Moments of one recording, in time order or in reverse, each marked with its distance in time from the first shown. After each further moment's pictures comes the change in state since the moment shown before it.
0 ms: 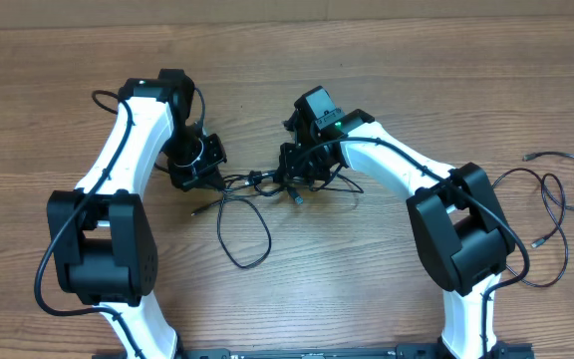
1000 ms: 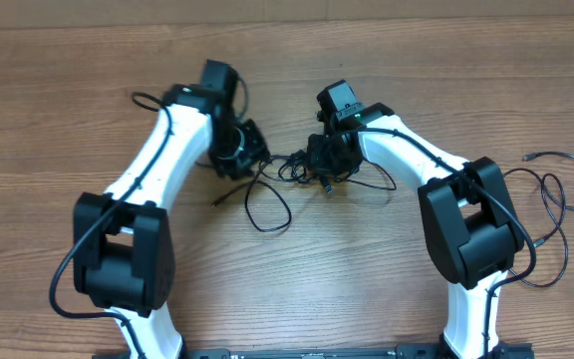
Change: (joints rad) left arm -0.195 -0.024 -0.051 0.323 0.062 -0.382; right arm -0.081 0.003 -0.013 -0.025 0.242 0.000
